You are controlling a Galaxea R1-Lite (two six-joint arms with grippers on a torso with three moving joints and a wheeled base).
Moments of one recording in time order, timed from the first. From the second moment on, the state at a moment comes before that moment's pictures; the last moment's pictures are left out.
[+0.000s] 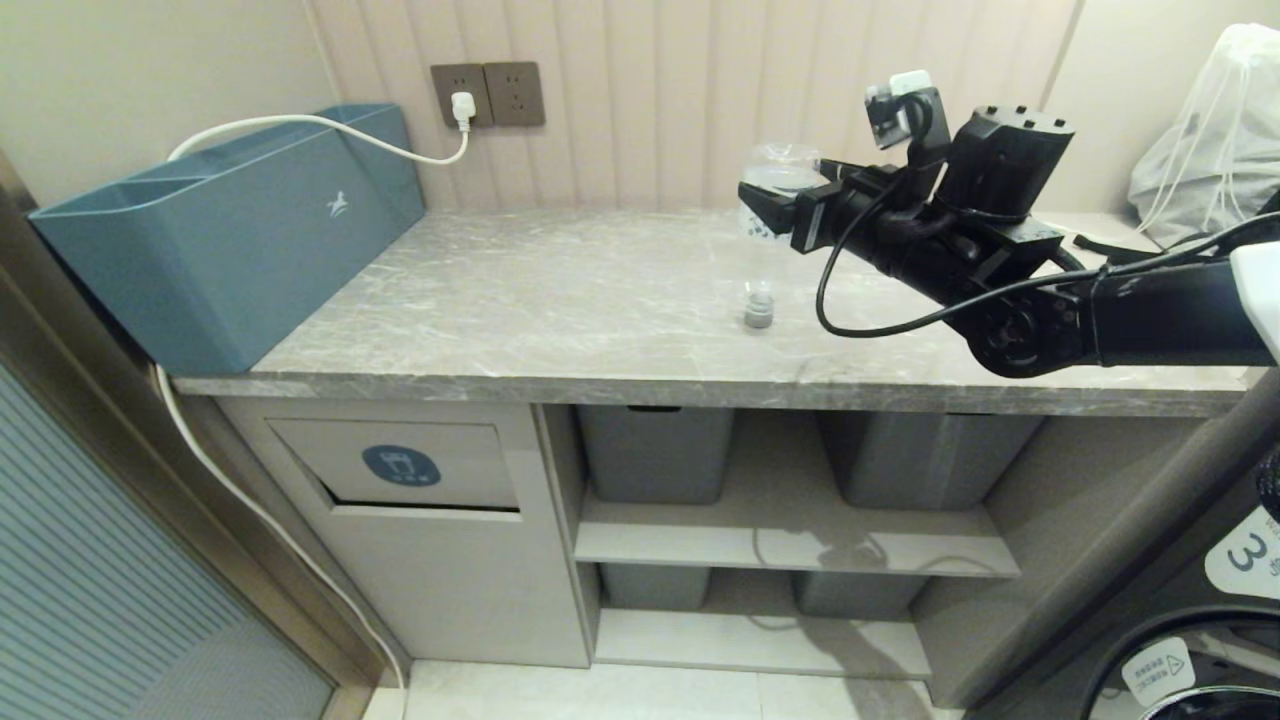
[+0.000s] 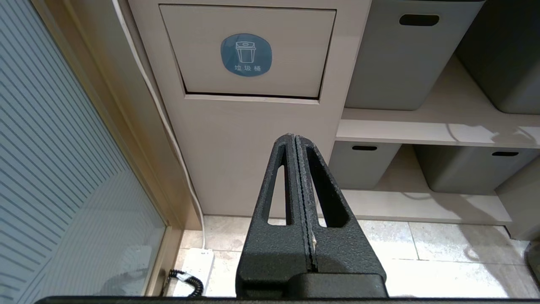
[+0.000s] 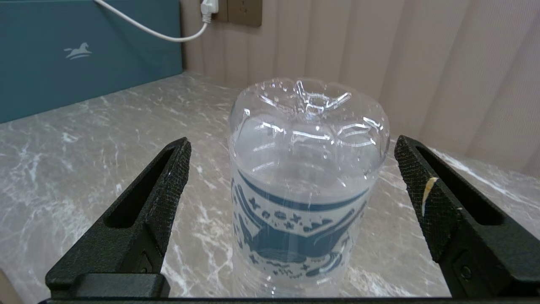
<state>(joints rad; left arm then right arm) 0.00 0.00 0.00 0.00 0.00 0.00 0.34 2.09 -1.66 -0.73 0.21 -0.06</state>
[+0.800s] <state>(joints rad) 0.00 0.00 0.00 0.00 0.00 0.00 0.33 2.21 -1.84 -0.72 0.22 -0.04</state>
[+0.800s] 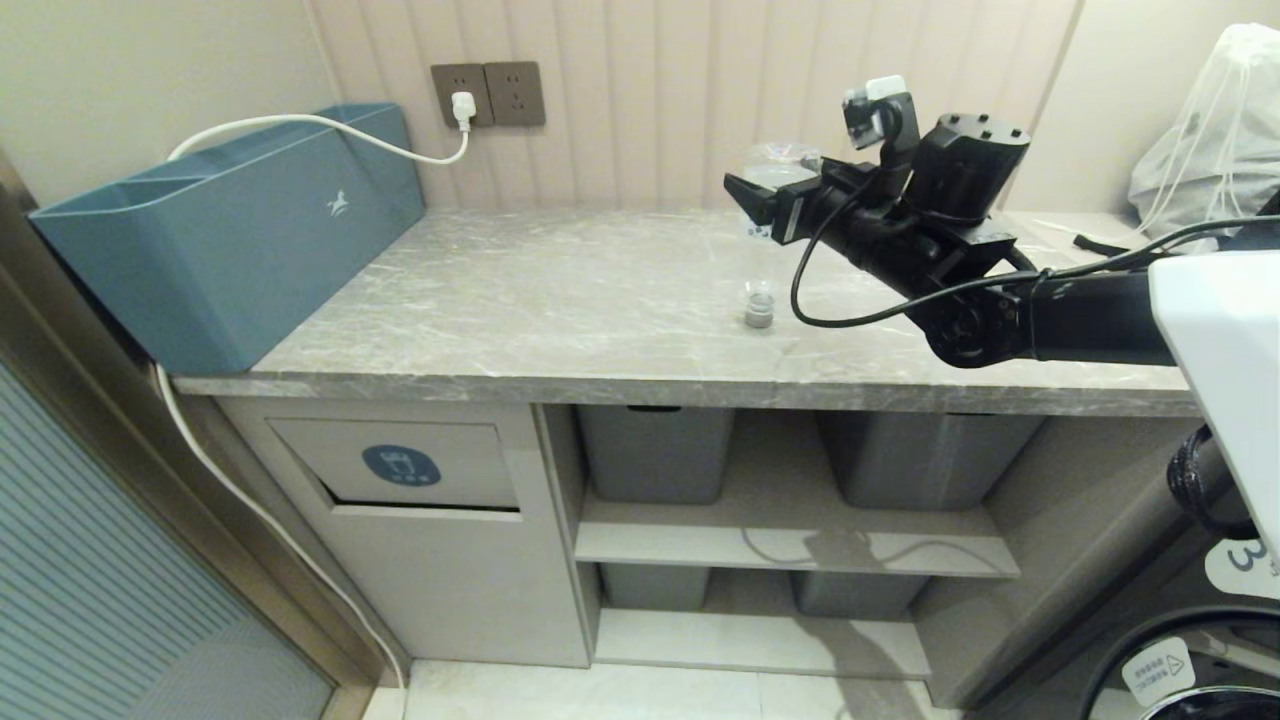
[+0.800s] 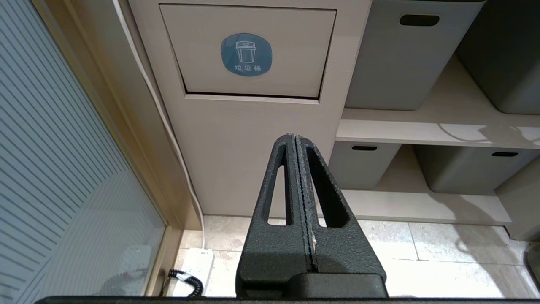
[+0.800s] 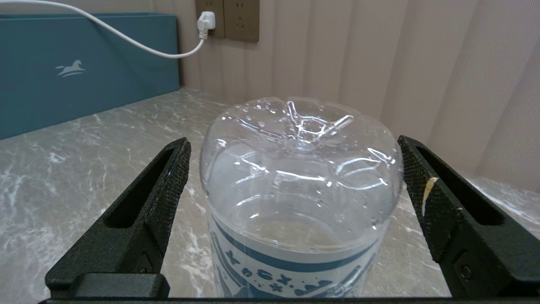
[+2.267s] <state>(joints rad) -0.08 0.73 -0.58 -0.21 -0.58 0.10 0.64 1.92 -1.74 -0.46 0.25 0.13</state>
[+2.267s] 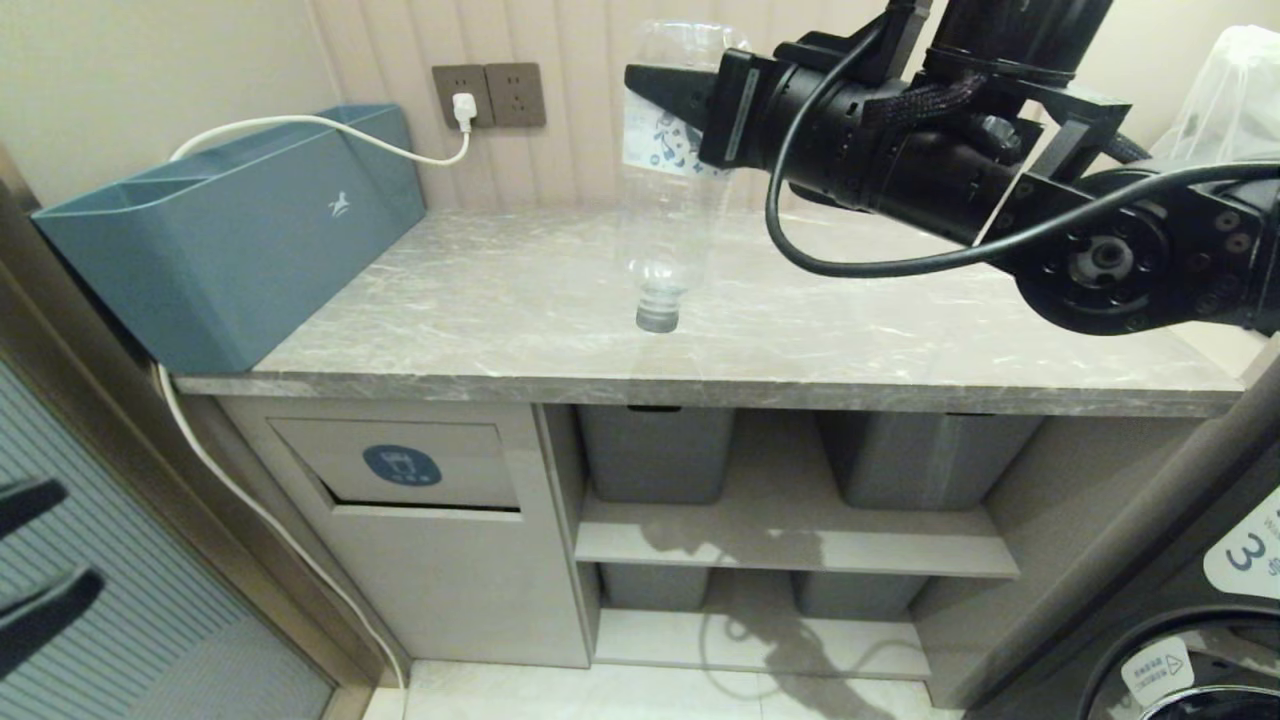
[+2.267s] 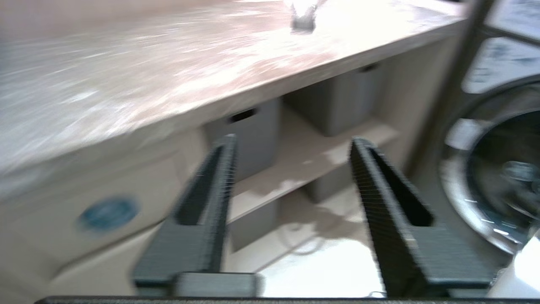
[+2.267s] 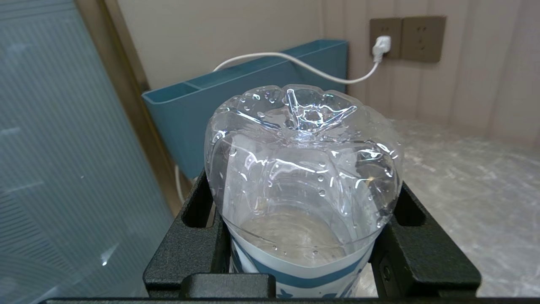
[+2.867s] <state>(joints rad) -0.38 1.47 -0.94 -0.51 -0.67 0.14 0.73 1.88 -1.69 -0.46 0.25 0.12</state>
